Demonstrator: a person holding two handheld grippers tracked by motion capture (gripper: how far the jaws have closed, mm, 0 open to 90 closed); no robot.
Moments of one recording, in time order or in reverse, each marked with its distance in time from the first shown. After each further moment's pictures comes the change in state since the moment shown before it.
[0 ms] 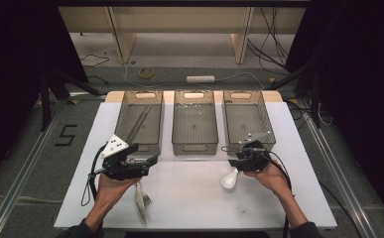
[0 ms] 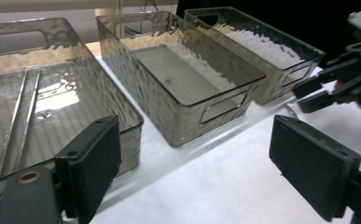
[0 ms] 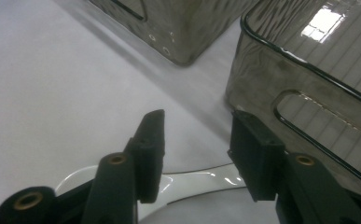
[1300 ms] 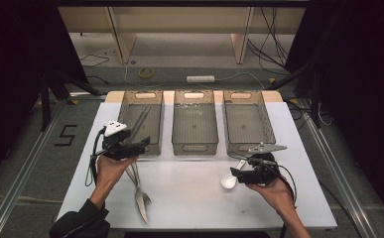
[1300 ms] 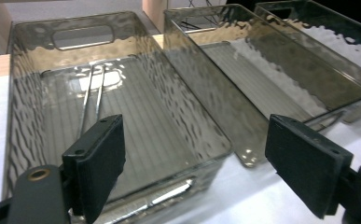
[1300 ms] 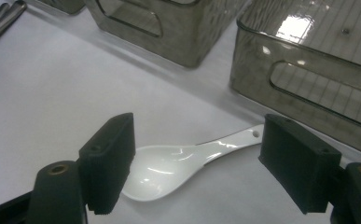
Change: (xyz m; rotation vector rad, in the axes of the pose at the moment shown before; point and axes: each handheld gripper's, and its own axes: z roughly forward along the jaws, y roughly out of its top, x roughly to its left) left arm 0.043 0.015 0.031 0.047 0.177 -0.044; right arm 0.034 -0.021 -0.041 -0.107 -0.077 0.151
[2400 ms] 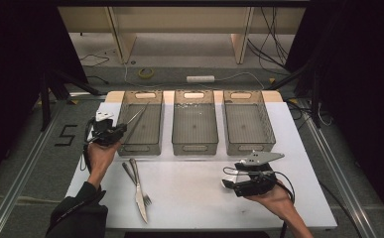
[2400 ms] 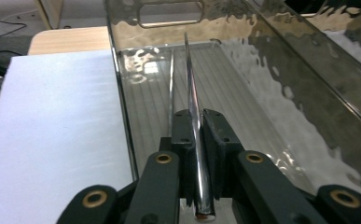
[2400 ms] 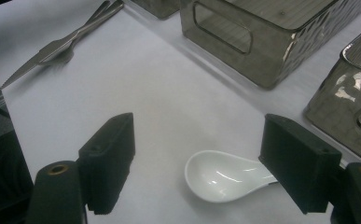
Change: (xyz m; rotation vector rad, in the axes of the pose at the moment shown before) left arm 0.078 0.004 0.041 0.069 0.175 -0.087; right arm 0.022 -0.008 -0.011 -0.070 0.221 -0.204
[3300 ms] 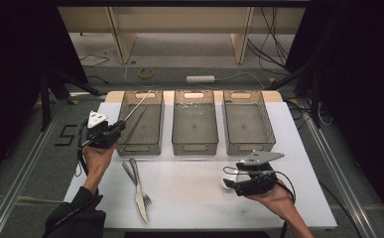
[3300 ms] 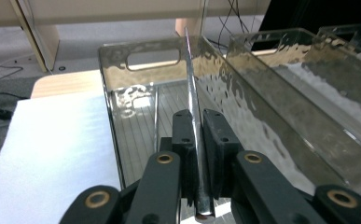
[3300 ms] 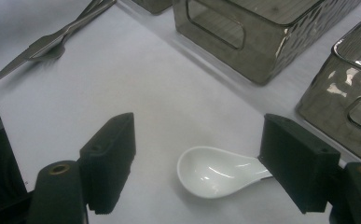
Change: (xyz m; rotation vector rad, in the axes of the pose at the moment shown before) left arm -0.009 -0.001 -0.029 -0.143 -0.058 0.058; right arm -0.002 -0.001 0.000 0.013 -0.022 0.000
